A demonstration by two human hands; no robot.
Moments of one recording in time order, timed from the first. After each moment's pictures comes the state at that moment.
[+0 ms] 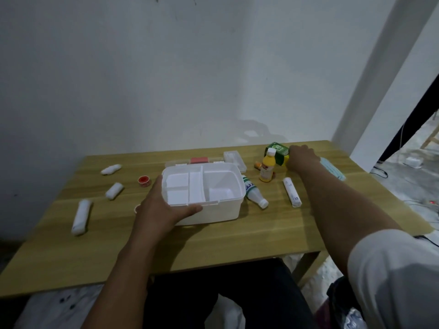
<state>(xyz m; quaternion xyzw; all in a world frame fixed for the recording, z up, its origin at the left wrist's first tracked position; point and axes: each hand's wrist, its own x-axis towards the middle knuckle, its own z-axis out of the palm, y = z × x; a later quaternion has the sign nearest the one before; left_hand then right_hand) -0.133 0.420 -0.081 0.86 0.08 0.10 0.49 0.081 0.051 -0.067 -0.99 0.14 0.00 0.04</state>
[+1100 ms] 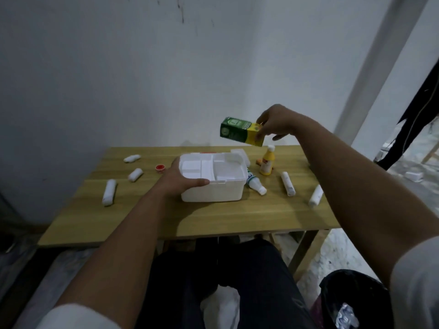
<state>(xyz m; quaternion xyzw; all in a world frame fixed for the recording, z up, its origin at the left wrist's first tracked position) -0.115 0.438 -0.069 0.87 0.03 0.02 0.50 -0.016 0.136 0.090 -0.96 -0.08 0.02 0.25</state>
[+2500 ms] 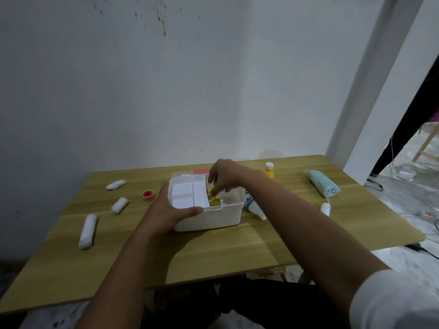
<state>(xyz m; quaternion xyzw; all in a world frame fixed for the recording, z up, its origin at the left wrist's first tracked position) -0.097 0.437 -0.079 0.85 0.00 0.05 0.53 0.016 0.235 -0.012 -0.95 -0.22 0.12 0.19</state>
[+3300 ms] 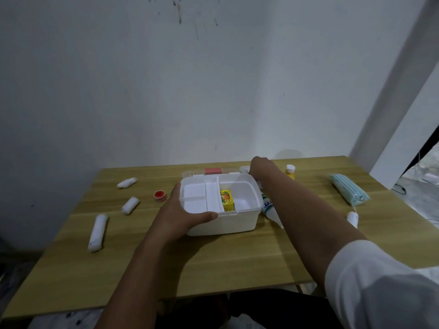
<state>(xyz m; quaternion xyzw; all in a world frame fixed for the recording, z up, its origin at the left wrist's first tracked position) -0.087 0.445 -0.087 0.85 0.01 0.05 0.53 0.087 0.206 -0.049 -0.99 0.00 0.04 0.12</state>
